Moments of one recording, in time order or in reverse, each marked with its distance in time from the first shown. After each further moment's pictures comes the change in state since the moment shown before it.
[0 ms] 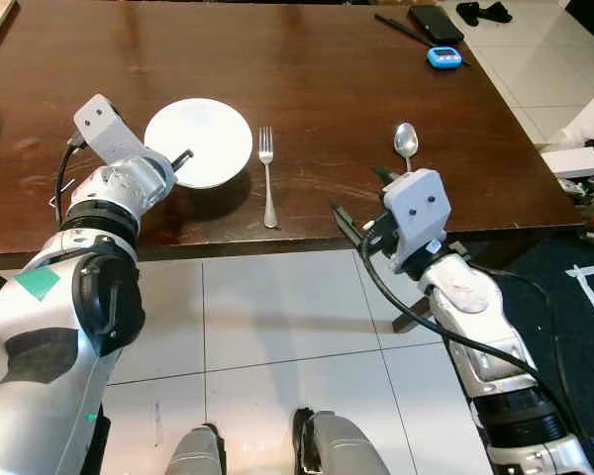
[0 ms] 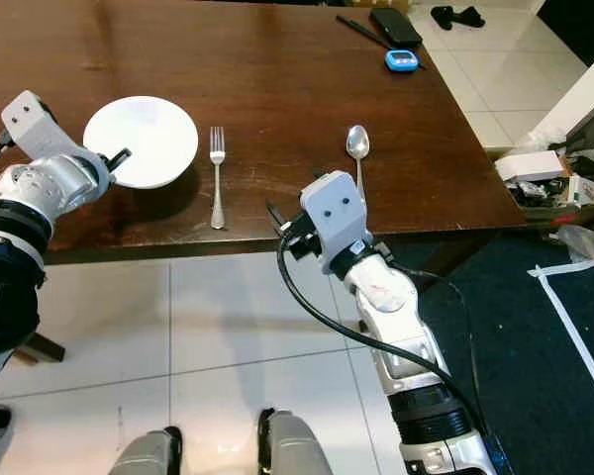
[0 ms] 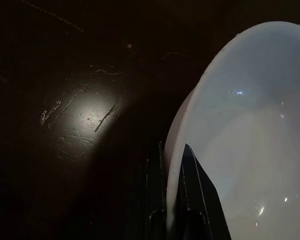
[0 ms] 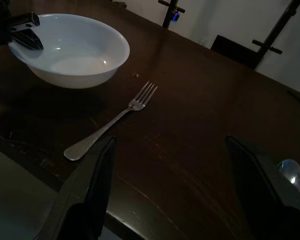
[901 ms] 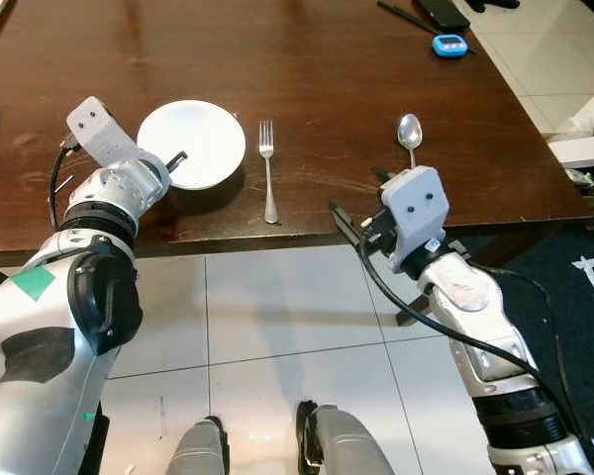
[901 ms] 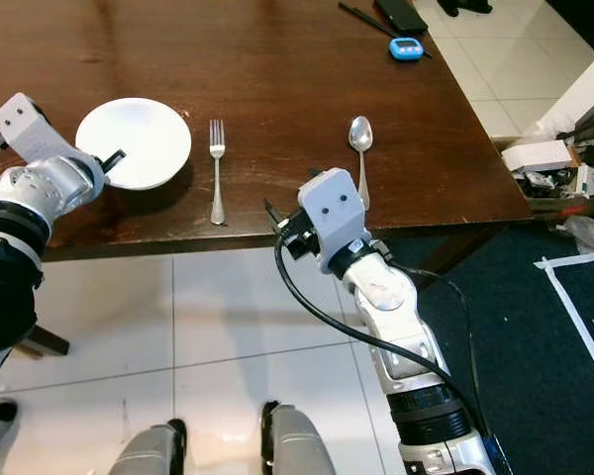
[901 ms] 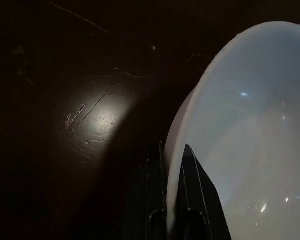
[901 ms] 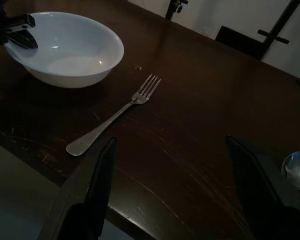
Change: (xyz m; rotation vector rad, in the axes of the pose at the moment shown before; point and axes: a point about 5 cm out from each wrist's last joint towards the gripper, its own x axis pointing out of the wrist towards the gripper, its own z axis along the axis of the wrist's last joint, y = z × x) left arm 0.000 0.005 0.004 0.007 -0.031 0.030; right arm 0.002 0.000 0.005 0.003 0.012 0.000
